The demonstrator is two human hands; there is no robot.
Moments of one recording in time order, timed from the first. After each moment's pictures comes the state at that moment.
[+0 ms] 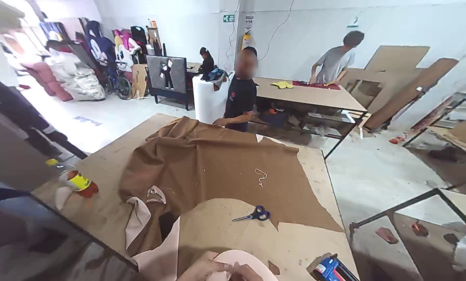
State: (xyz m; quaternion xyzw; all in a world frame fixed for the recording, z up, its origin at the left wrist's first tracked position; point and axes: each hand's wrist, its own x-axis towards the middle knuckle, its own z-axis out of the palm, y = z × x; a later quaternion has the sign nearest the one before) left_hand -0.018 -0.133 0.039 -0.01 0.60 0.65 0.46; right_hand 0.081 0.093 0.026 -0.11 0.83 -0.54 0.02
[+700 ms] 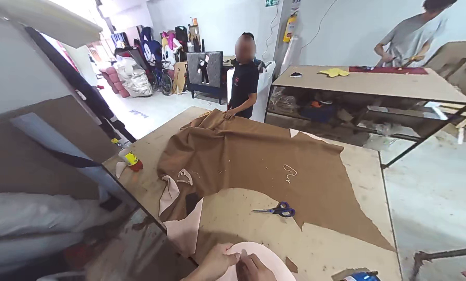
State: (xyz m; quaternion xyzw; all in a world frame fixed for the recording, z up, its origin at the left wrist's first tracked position) left_hand 0.045 -0.122 0.092 -0.02 0.77 0.54 0.33; right_hand 0.097 0.076 0.070 -0.17 0.93 -0.34 -0.01
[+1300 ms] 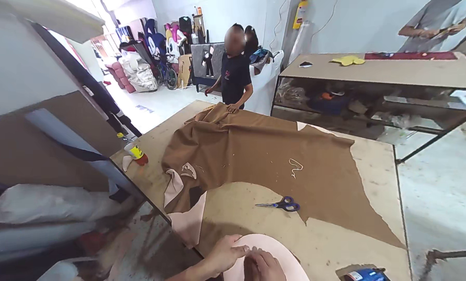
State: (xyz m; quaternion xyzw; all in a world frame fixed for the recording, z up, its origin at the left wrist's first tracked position) left_hand 0.043 -0.103 0.097 0.02 0.77 0.55 0.32; right_hand 0.111 0.085 0.072 -0.11 0.93 -0.33 -0.08
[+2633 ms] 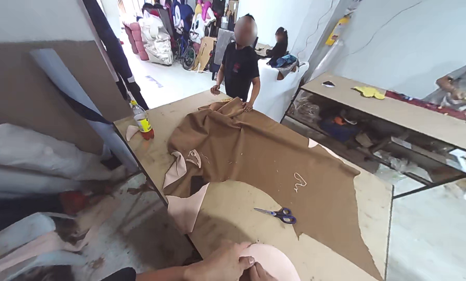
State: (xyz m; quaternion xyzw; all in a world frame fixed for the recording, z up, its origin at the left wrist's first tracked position) left_hand 0.063 -0.101 0.136 0.14 0.83 0.45 0.29; right_hand 0.115 0.090 0.107 -0.25 0.96 -0.14 0.02
